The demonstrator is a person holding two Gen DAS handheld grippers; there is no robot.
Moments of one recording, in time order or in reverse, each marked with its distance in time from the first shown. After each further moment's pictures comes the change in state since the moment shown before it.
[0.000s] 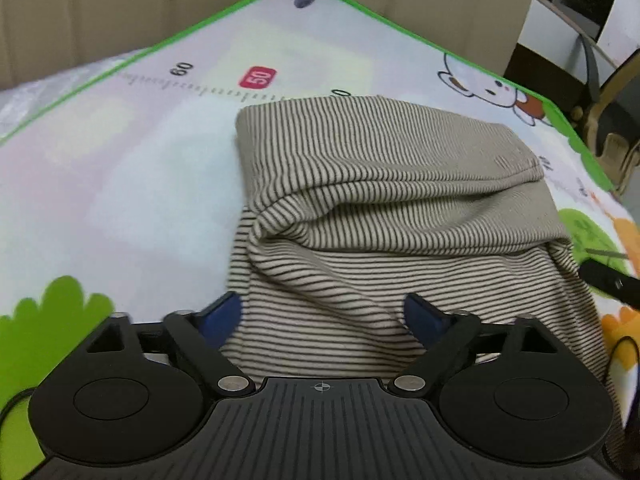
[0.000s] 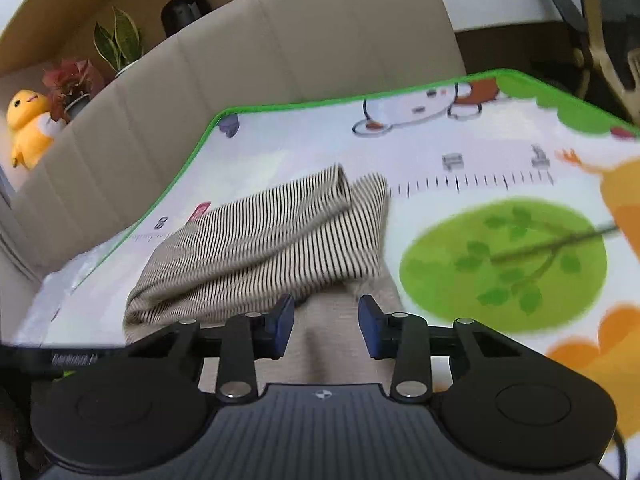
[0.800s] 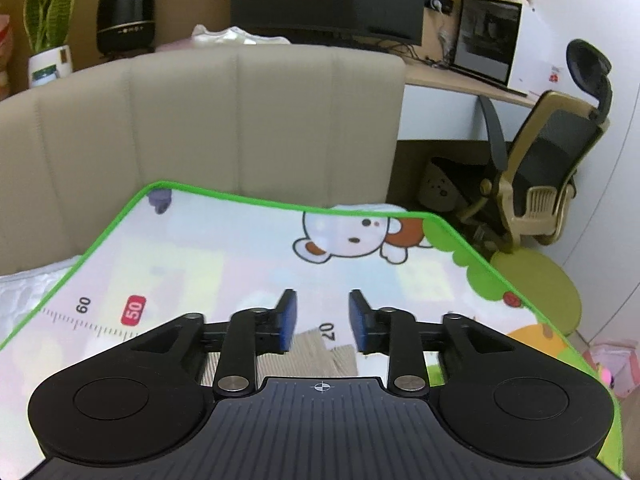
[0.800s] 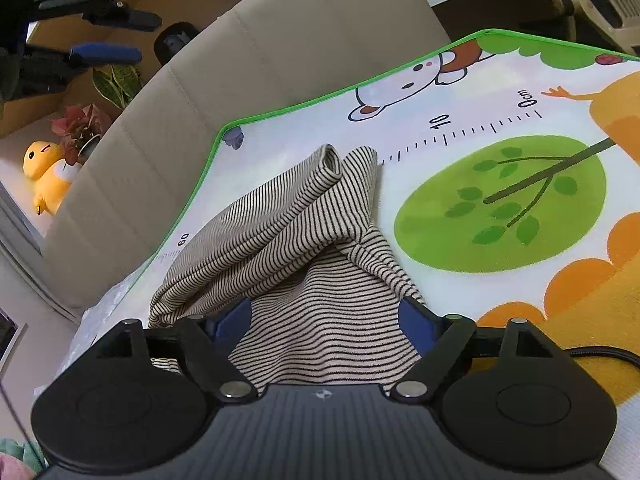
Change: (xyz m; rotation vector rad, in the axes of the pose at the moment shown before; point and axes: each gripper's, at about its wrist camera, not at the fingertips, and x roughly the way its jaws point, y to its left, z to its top) left arm -0.092 -0.192 0.145 0.212 -0.236 -0.045; right arm -0.010 -0.035 -0.030 0.175 0.003 0.137
